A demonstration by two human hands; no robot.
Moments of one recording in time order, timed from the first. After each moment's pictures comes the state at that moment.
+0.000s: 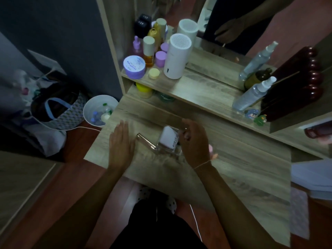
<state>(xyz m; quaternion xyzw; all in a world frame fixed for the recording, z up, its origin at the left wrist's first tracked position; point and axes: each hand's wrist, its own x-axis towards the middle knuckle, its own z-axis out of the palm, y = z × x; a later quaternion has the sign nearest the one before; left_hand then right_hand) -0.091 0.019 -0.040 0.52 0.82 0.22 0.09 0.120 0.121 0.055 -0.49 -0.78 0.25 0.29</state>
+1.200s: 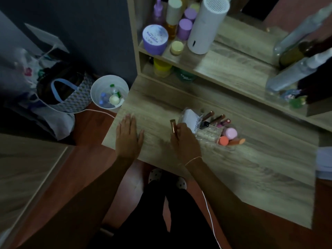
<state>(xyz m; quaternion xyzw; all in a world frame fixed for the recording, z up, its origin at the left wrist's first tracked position) -0.132 -0.011 -0.091 0.53 0.83 0.13 0.12 0.052 0.063 -0.008 -0.56 -0.76 0.32 0.08</state>
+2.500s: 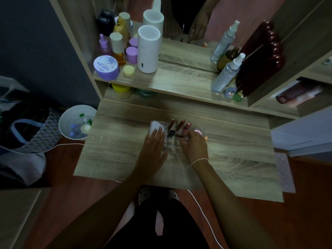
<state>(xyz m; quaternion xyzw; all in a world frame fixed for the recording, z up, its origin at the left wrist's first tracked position) -0.007 0.043 -0.053 0.77 0.60 0.18 0.13 0.147 0.092 0.027 -0.69 -0.66 0.25 0.14</state>
